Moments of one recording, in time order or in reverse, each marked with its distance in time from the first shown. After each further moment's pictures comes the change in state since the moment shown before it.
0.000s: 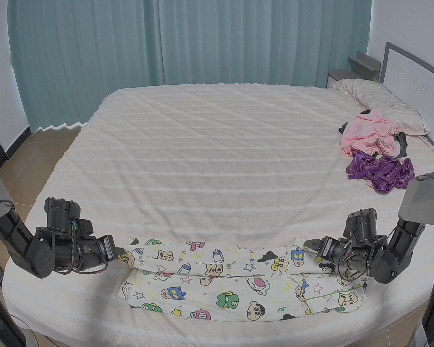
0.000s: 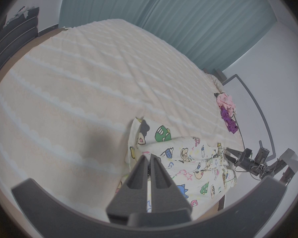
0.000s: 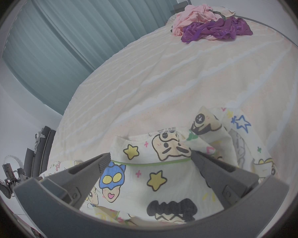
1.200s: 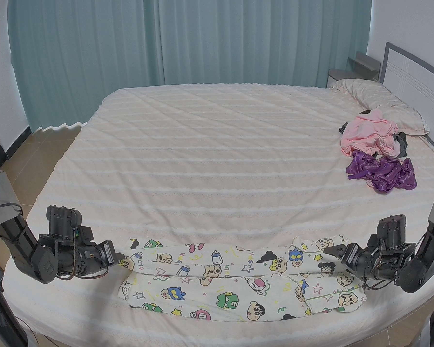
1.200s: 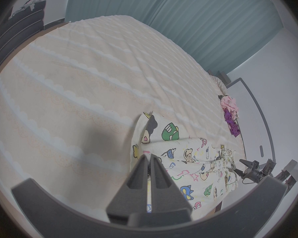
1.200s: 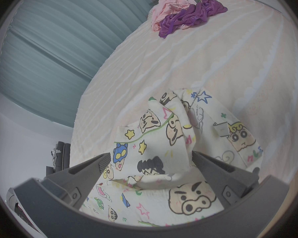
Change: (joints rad) left arm 0.017 0.068 0.046 -0.091 0.000 -0.037; right arm -0.094 -0.185 0.250 -0.046 0.159 0.150
